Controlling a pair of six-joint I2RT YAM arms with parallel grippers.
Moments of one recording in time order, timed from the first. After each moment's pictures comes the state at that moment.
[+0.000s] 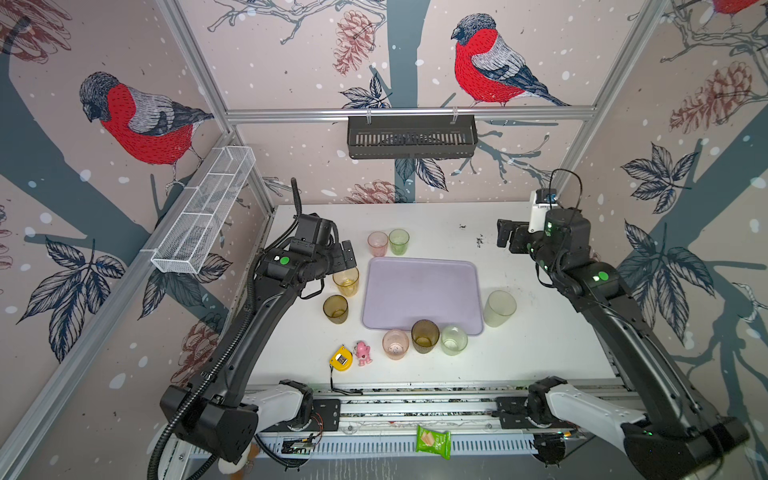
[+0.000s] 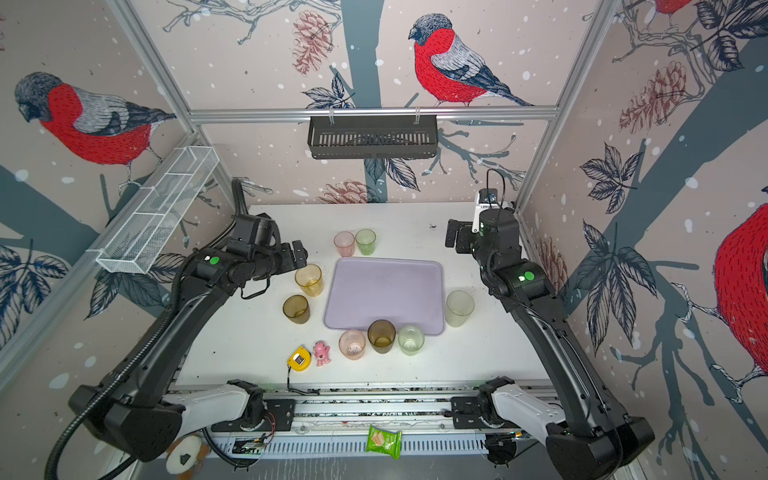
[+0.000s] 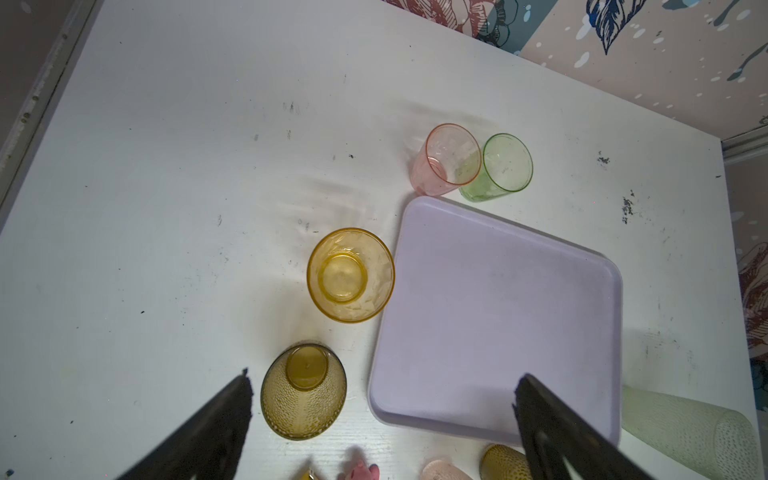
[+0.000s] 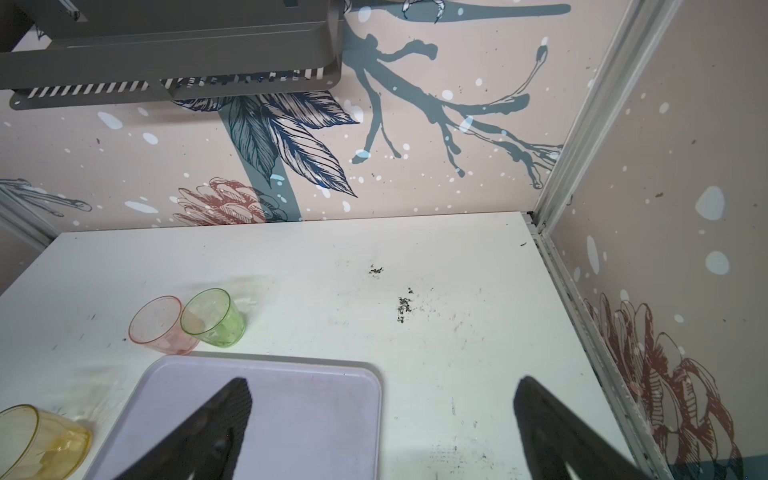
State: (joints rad) left arm -0.35 1.24 1.36 -0.99 -0.08 -0.55; right arm 0.34 1.10 1.29 -0.58 0.22 0.16
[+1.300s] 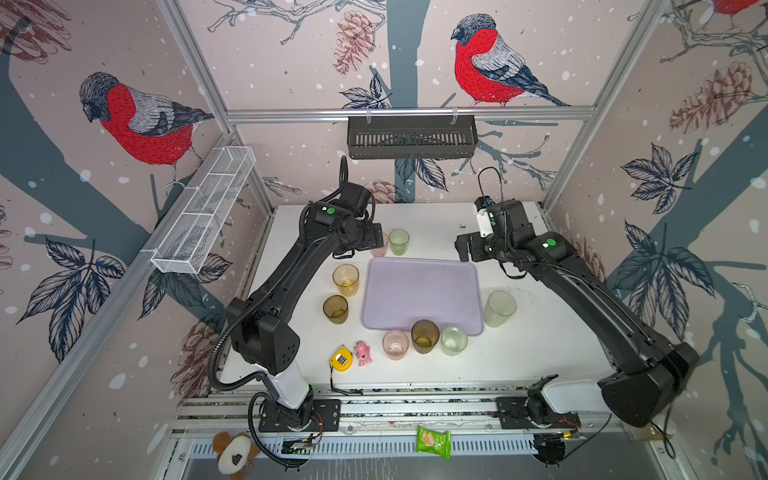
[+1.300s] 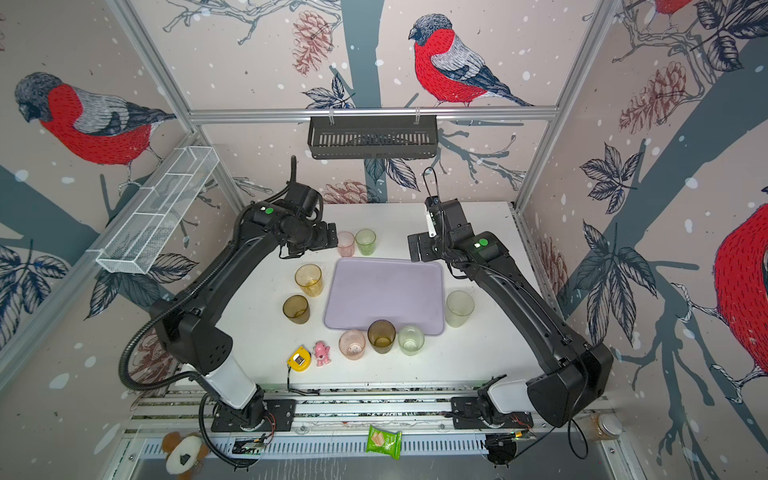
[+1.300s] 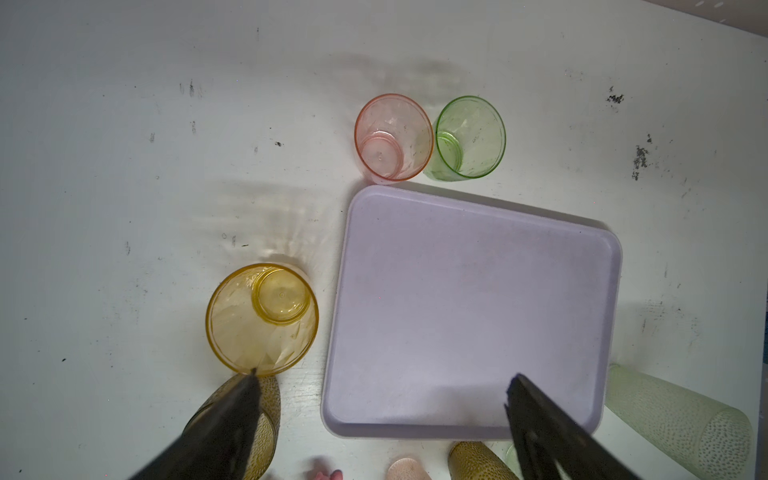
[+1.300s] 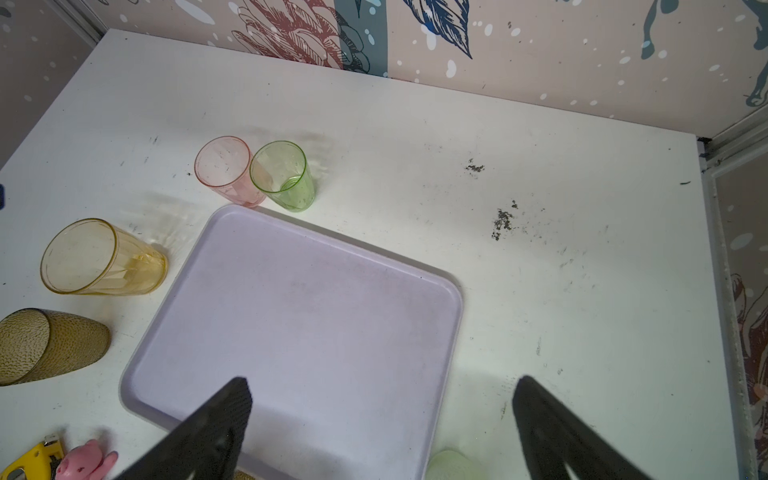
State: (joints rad) left arm -0.43 1.72 1.80 -1.15 -0.03 -0.52; right arm 0.51 1.36 1.44 -0.83 0.10 0.18
